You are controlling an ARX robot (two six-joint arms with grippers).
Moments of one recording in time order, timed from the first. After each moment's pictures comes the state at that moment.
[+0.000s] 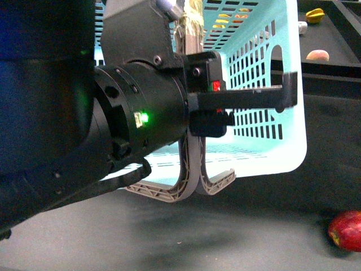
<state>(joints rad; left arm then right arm) -0.63 1.74 0.59 0.90 -0.02 -0.38 0.00 0.00 0.01 0.00 0.00 0.00</state>
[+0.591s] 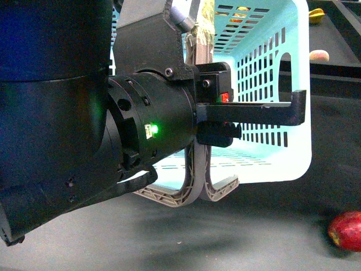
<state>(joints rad) -0.64 1.76 0.59 0.92 0.00 -0.38 0.00 0.00 0.01 0.00 0.00 0.00</state>
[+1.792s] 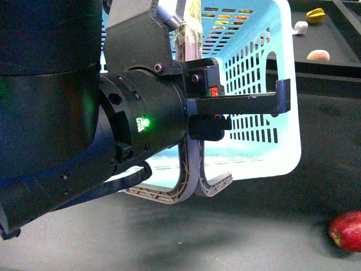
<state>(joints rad) -0.63 1.76 0.59 0.92 -0.01 -0.41 -0.34 1.49 0.13 0.88 0.05 0.10</state>
